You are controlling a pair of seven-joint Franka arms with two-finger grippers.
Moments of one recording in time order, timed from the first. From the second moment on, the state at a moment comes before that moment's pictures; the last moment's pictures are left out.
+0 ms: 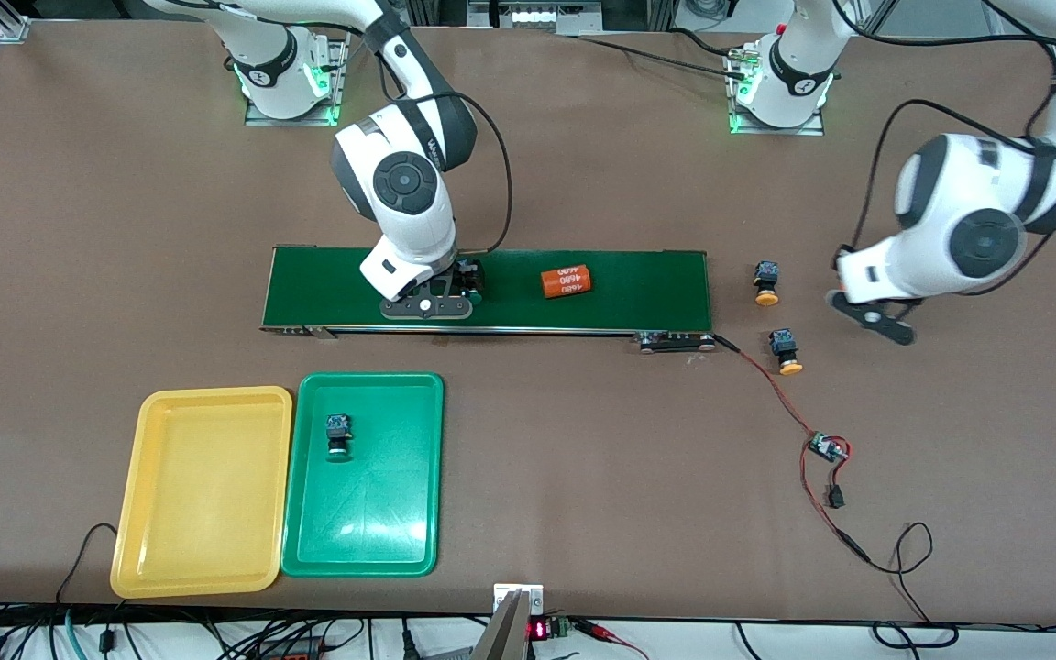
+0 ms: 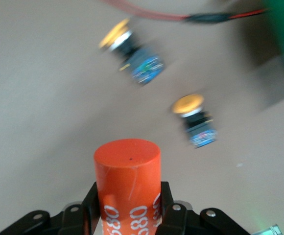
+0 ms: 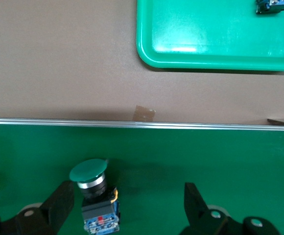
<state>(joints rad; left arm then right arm) 0.24 0.18 -0.38 -2.08 0.20 1.95 0.40 0.83 0.44 -0.20 -1.78 0.06 2.17 0.59</state>
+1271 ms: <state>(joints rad) 0.08 0.41 -0.63 -2.09 0.16 2.34 0.72 0.80 0.51 -0.18 -1.85 0.06 2.16 0.56</state>
